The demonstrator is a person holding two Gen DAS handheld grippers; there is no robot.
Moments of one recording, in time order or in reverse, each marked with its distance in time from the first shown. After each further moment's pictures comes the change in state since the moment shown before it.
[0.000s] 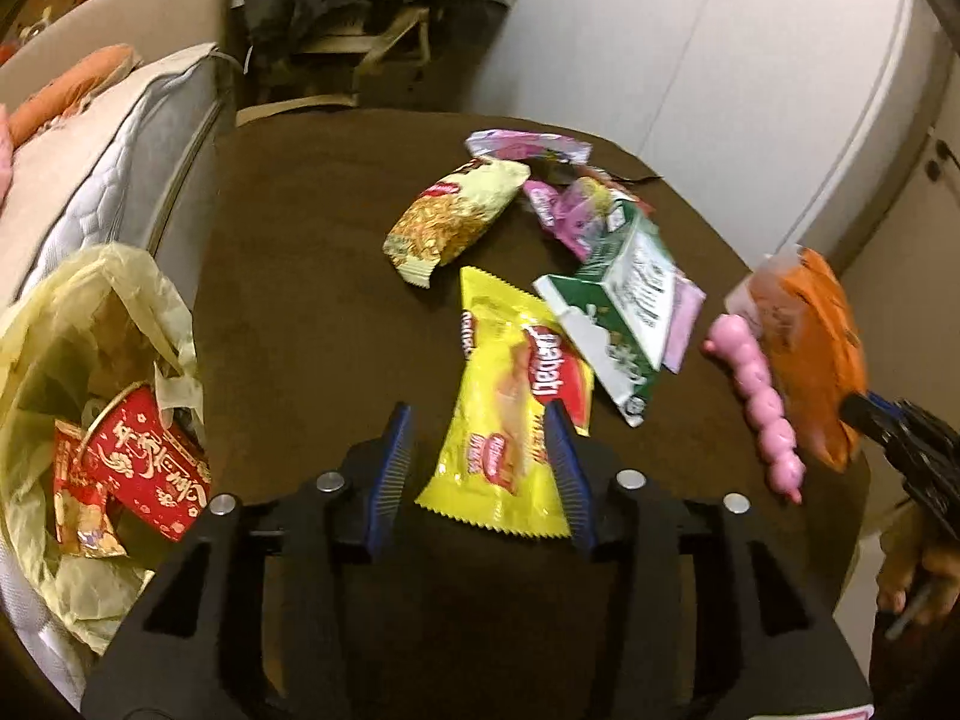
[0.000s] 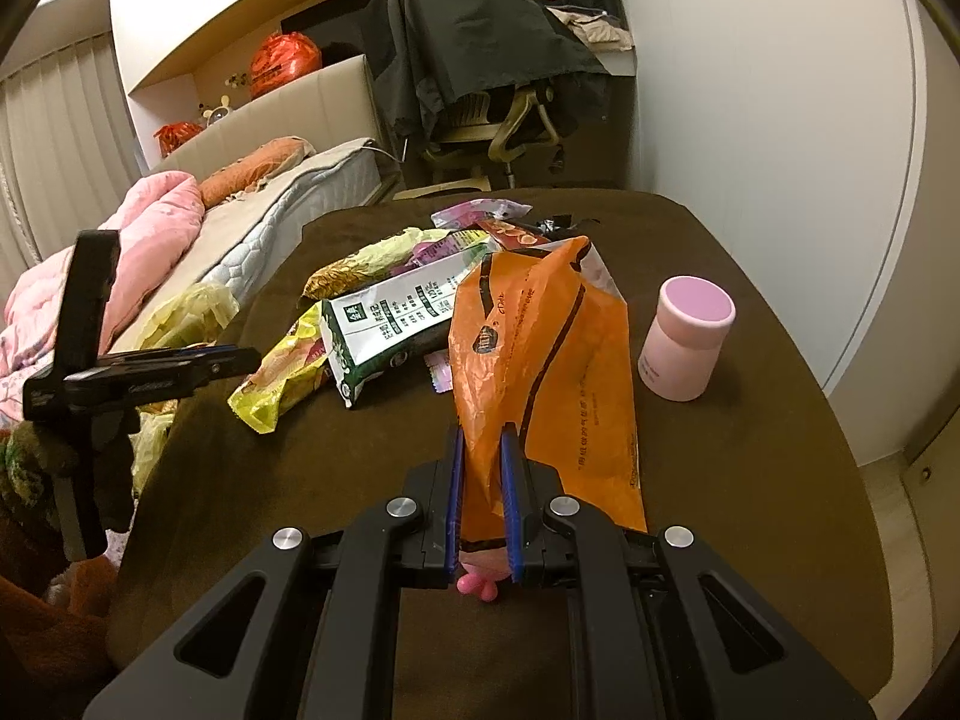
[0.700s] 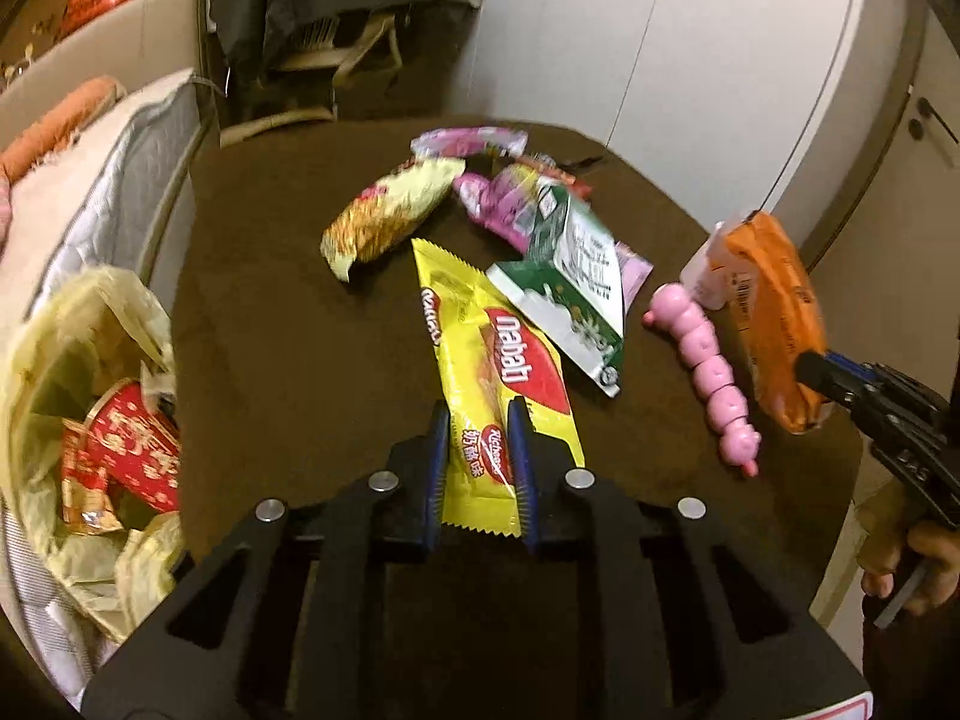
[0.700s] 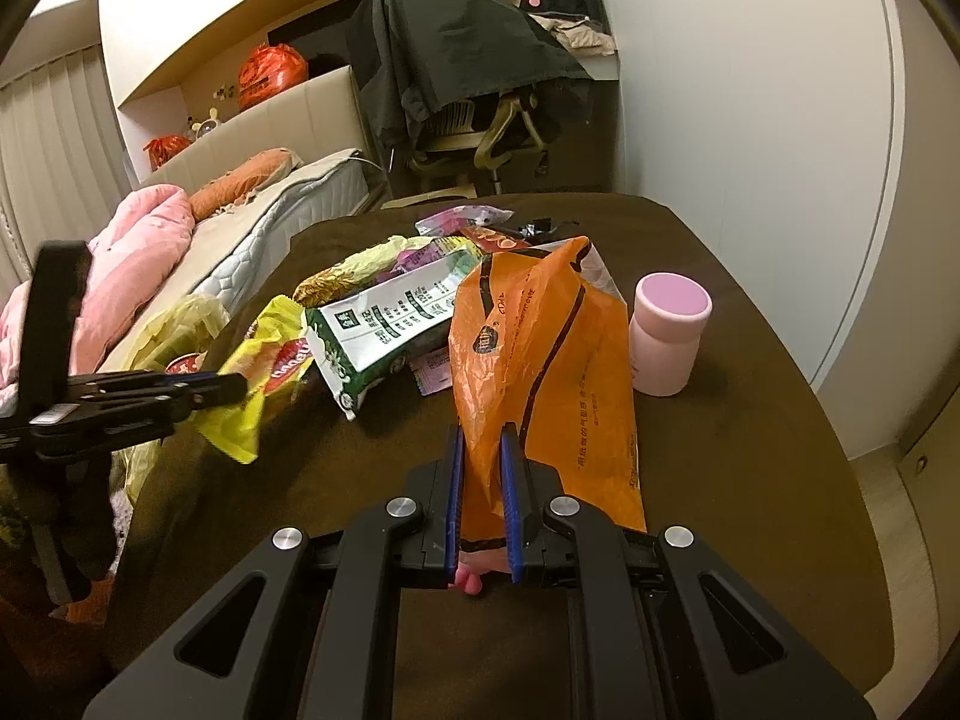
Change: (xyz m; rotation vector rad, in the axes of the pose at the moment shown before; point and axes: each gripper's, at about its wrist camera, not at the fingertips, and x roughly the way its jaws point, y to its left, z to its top) left arm -0.027 -0.050 -0.009 0.087 -0.009 0.015; right arm -0.005 -0.005 -0.003 0.033 -0.024 -0.008
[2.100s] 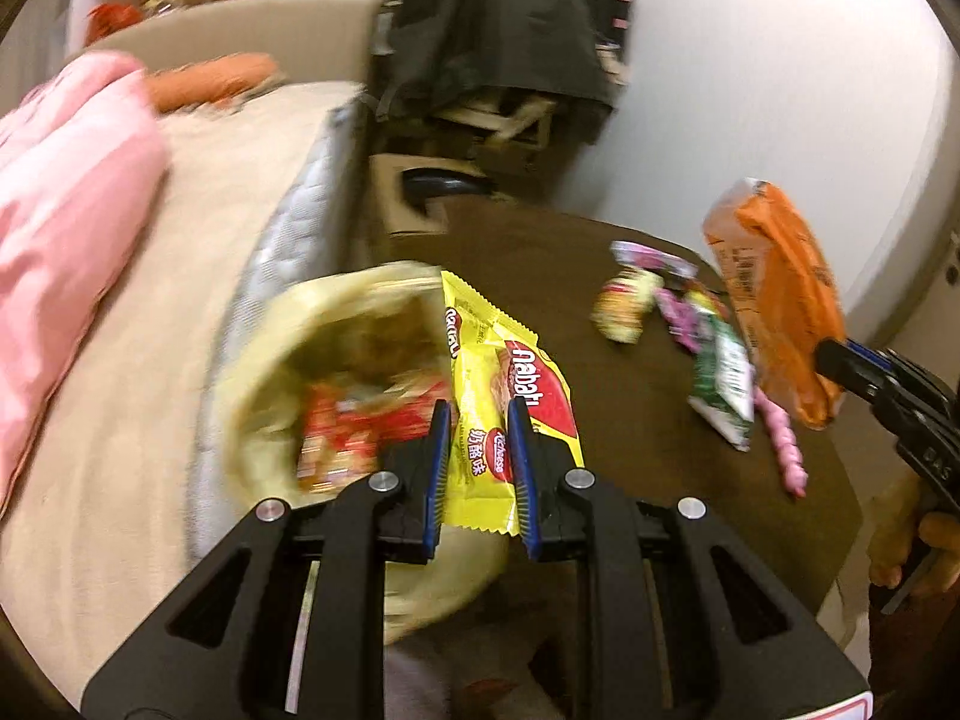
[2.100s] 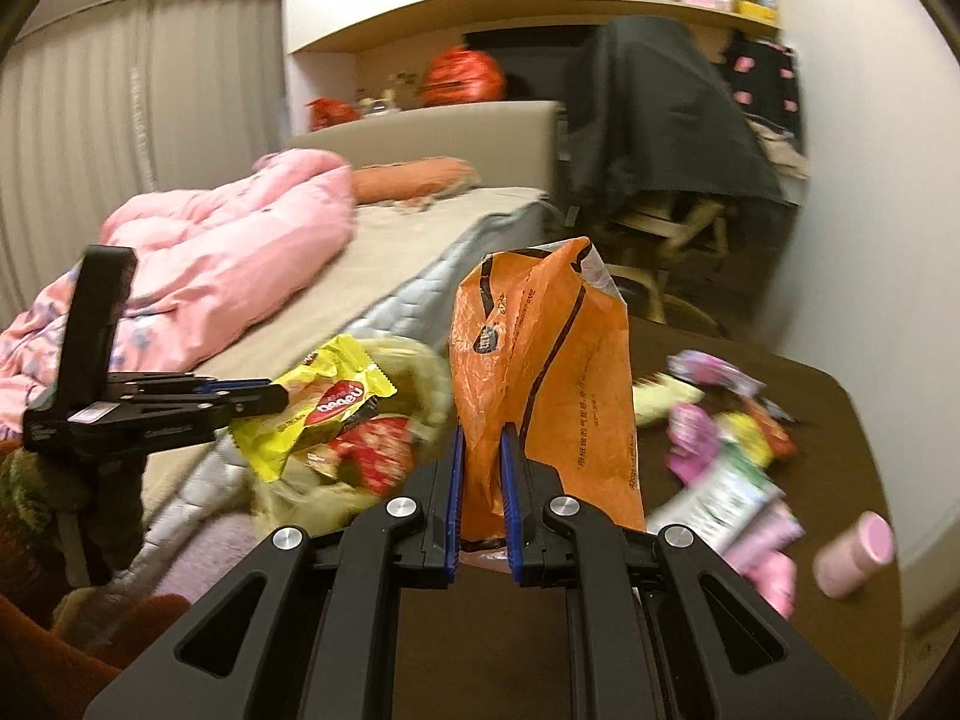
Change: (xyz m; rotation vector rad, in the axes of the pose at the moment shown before) left arm -0.130 0.186 -0.052 -0.272 -0.164 0.118; right arm 0.004 0.215 0.064 -0.354 -0.069 0.267
